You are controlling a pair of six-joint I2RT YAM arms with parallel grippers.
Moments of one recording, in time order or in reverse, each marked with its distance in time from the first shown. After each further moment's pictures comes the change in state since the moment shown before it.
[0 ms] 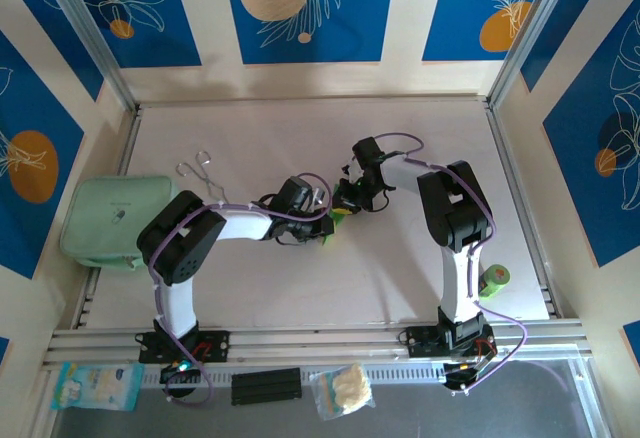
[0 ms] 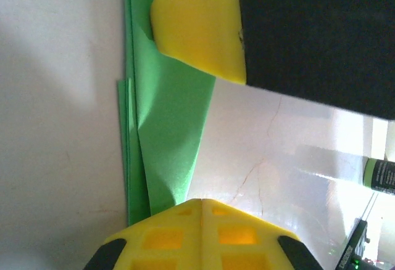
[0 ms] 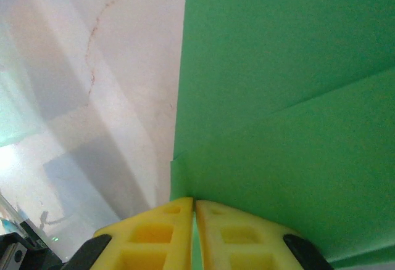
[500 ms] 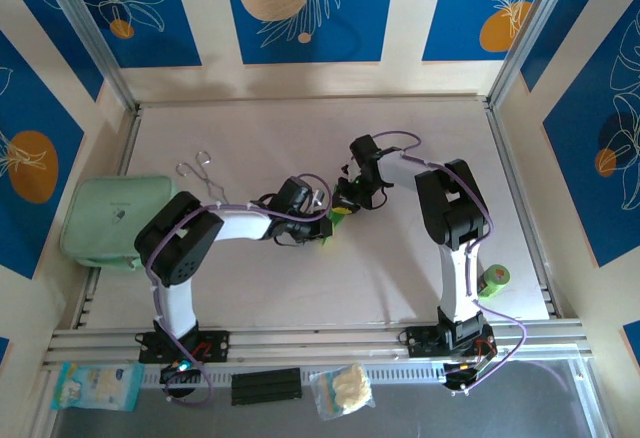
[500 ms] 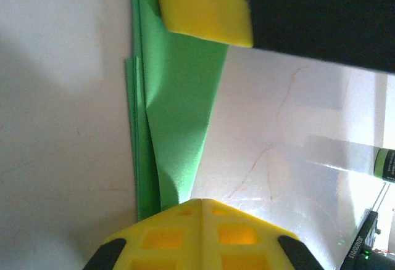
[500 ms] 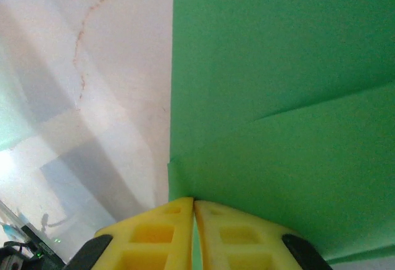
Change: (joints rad) left arm -0.002 -0.024 0.005 -0.066 -0.006 0.043; right arm 0.008 0.031 0.065 -0.085 0.024 0.026
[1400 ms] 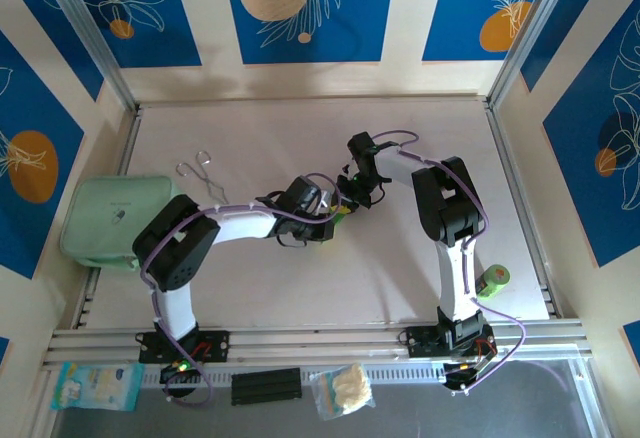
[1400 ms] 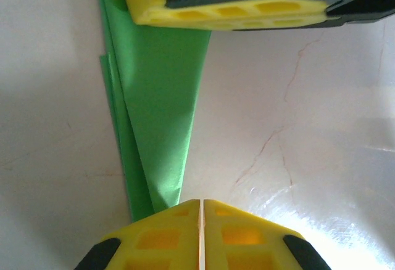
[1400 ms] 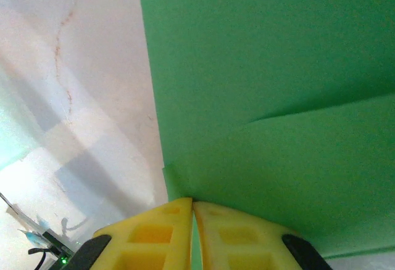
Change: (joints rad) left arm -0.059 -0.020 0.070 -0.172 -0.126 0.169; right arm 0.001 0.048 0.084 -0.103 -0.001 0.076
